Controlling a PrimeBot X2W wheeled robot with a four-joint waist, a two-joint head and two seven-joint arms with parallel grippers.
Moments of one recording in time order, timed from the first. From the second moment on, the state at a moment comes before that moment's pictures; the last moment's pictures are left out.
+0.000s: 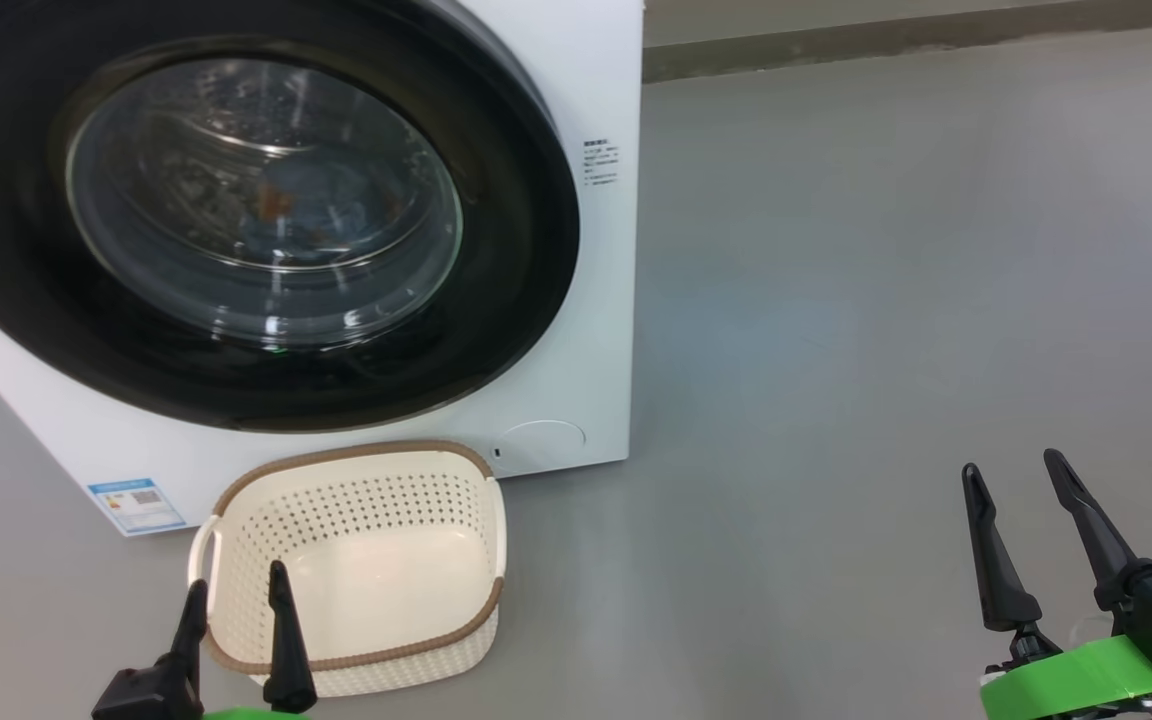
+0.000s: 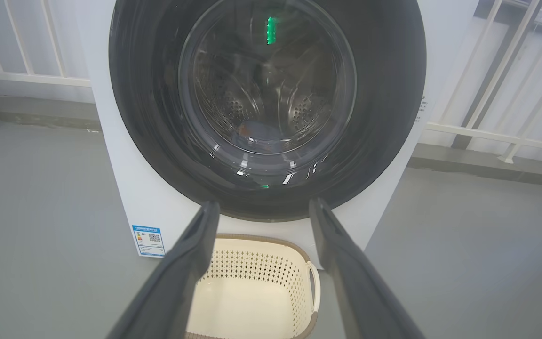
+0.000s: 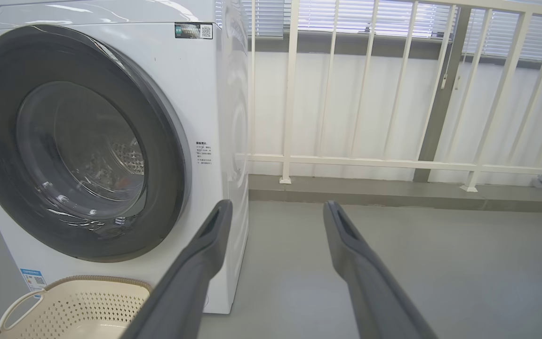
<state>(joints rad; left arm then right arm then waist) 0.02 0.04 -0.10 0.15 -0.30 0.11 -0.26 0.01 -0.12 -0.10 0.01 0.12 0.14 -0.26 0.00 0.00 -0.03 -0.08</state>
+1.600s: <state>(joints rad) 0.08 0.02 -0.11 0.25 -0.34 0.10 -0.23 0.05 -0.09 -0.07 0.13 0.19 0.14 -0.24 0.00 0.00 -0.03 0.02</state>
